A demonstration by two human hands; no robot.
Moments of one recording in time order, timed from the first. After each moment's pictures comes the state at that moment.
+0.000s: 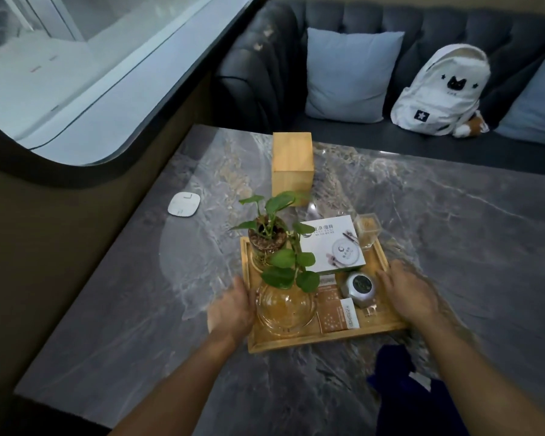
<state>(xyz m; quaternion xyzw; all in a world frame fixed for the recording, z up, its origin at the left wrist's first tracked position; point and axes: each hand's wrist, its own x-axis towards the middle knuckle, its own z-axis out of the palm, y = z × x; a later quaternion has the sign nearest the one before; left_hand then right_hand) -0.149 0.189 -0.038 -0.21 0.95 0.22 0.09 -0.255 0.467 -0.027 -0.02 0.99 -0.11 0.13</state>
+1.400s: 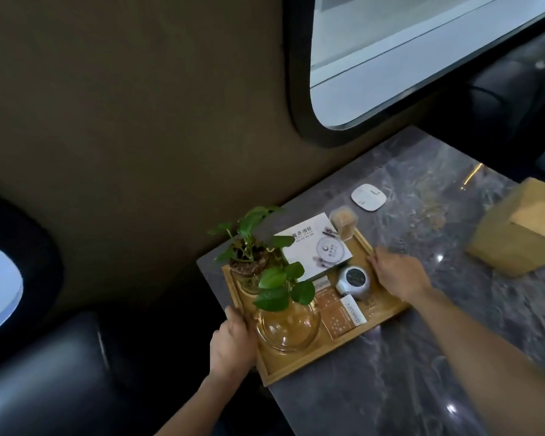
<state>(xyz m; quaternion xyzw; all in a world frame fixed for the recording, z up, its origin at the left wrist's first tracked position) 0.028 0.105 -0.025 -0.61 0.71 0.35 -0.05 -0.266 0.173 -0.032 -0.48 0.87 0.03 0.13</state>
